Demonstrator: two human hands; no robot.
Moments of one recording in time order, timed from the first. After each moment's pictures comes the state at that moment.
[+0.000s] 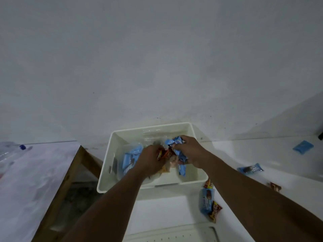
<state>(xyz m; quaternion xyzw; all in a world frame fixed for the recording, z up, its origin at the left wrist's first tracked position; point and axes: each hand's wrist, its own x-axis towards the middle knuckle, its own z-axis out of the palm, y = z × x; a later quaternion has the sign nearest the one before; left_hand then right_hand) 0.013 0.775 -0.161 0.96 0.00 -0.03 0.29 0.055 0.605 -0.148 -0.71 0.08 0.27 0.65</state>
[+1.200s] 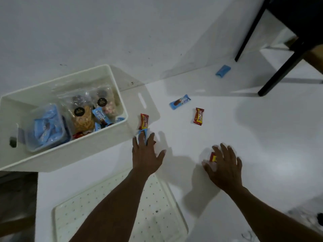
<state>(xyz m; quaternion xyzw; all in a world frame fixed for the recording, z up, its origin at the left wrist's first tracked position) -0.109 0.570 -0.351 0.98 -0.08 -0.08 0.15 -0.228 0.299 -0.367 -0.97 0.19 0.04 0.12</state>
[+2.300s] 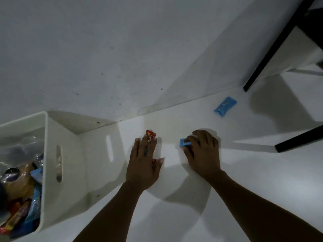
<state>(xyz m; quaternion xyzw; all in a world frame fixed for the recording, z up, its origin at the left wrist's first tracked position) 0.086 0.433 -0.399 0.98 -0.16 -0.04 0.14 0.081 0.194 -0.404 -0.98 0.00 -0.12 0.13</state>
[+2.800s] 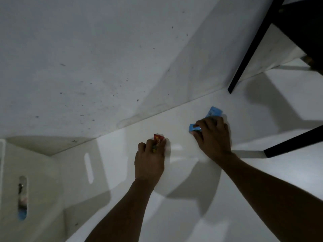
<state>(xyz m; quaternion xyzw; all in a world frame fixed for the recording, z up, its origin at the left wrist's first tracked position) 0.130 0.343 -0.397 0.98 -0.18 0.02 0.09 0.142 0.099 -0.403 -0.99 0.03 -0.11 0.03</state>
